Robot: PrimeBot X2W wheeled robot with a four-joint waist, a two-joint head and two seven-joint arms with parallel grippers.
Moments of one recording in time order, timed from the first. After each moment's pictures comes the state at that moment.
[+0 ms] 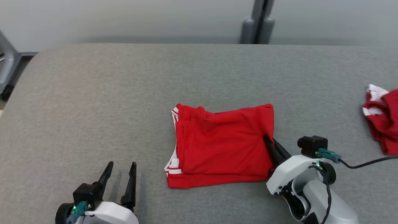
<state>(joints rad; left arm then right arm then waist) -0.08 0.05 -0.09 0.43 -0.20 -0.07 -0.26 -0.51 -0.04 0.47 0.87 0.61 0.13 -0.26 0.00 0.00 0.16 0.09</state>
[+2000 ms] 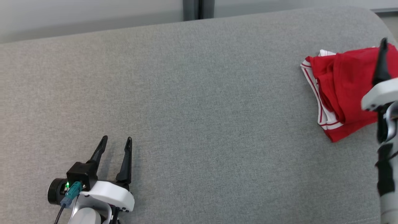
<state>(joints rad) -0.17 0.05 -0.05 0.39 -0.13 -0.09 -0.26 -0.77 -0.11 -0.38 0.75 -0.18 0.13 -0.26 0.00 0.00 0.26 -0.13</state>
